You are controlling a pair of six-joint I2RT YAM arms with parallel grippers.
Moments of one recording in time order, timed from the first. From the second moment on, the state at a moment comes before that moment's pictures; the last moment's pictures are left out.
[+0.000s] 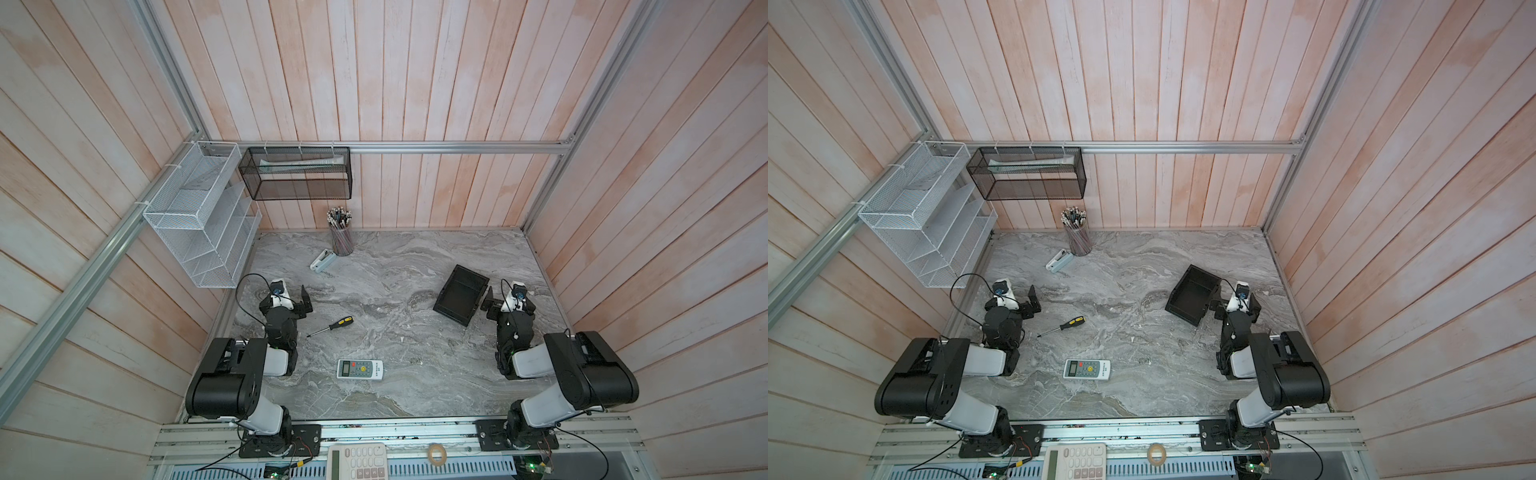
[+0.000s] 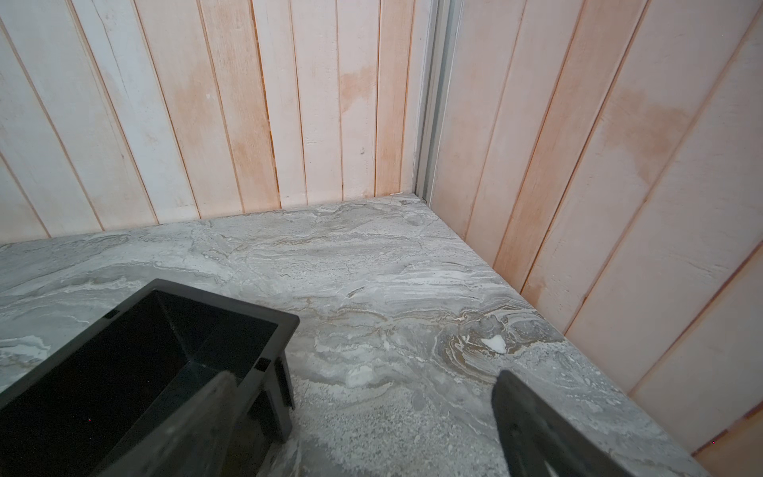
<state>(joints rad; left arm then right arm) -0.03 1.55 0.28 1.13 -0.21 -0.04 0.09 1.55 0.19 1.28 0.33 0.03</state>
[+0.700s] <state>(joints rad) -0.31 1.05 0.44 0.67 -0.41 -0.12 0.20 1.30 0.81 0.19 0.39 0.35</state>
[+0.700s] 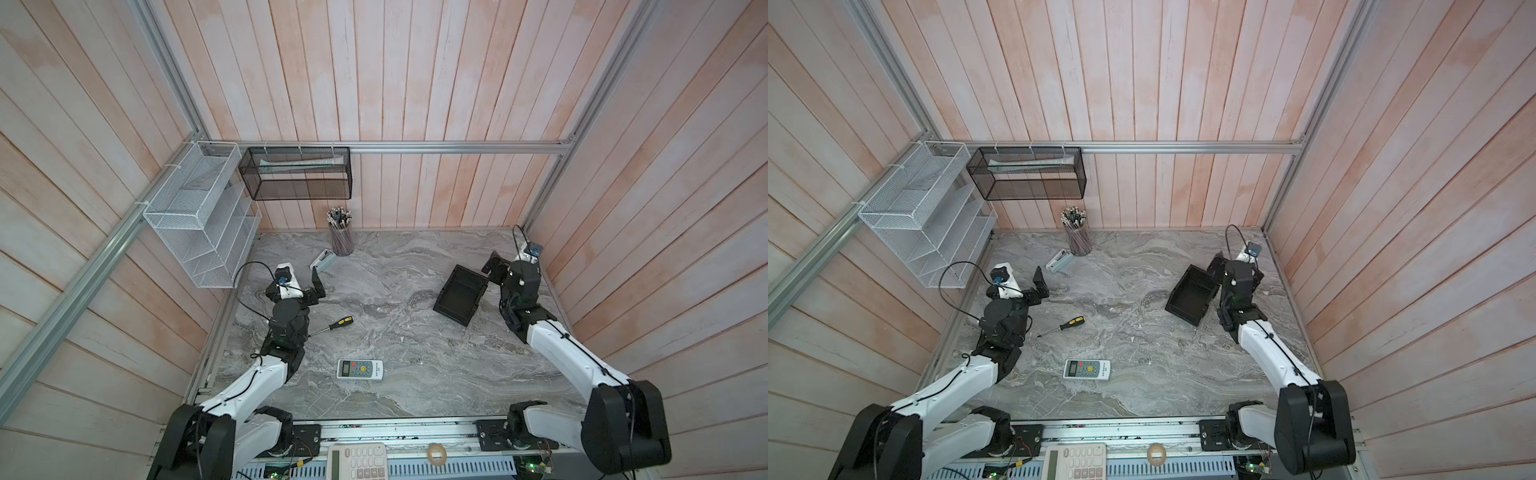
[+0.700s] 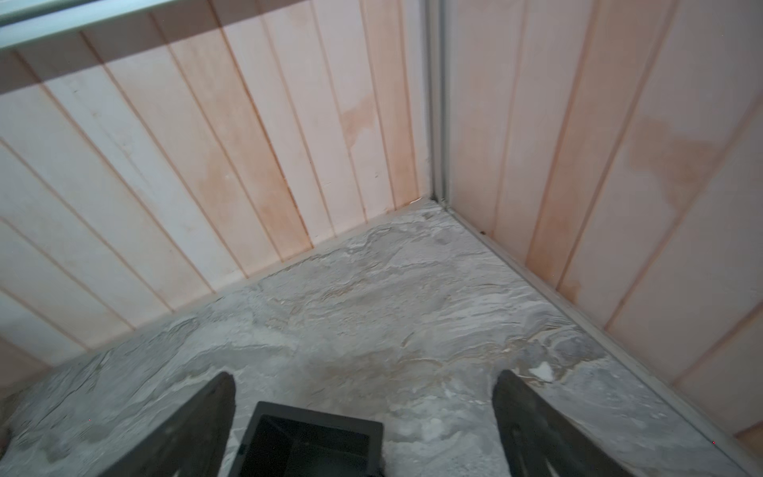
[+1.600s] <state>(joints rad) -0.83 1.29 0.45 0.54 -0.48 0.09 0.44 1.75 1.03 -0.10 0.27 0.44</state>
